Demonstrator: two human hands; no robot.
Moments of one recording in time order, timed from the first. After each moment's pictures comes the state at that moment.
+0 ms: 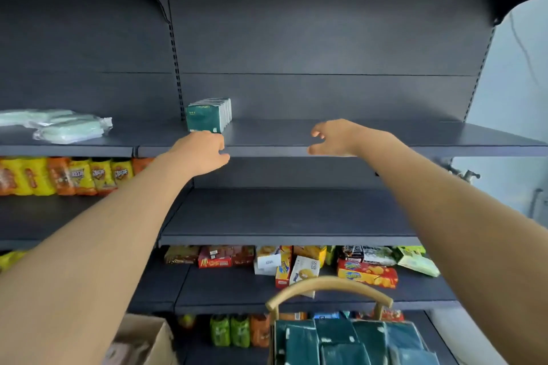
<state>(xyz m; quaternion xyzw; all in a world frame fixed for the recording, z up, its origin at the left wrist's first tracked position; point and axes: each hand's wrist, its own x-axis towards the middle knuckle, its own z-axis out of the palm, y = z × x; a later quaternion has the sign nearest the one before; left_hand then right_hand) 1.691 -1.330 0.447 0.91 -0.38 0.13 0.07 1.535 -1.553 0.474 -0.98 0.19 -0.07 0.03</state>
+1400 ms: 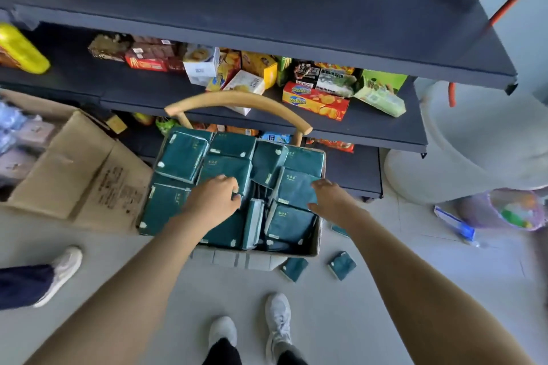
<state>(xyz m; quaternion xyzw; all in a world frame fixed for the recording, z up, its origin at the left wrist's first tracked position) 1.389 -1.526 0.039 0.93 -0.31 -0.20 0.06 1.282 -1.752 0.008 -0.93 0.18 0.28 0.16</state>
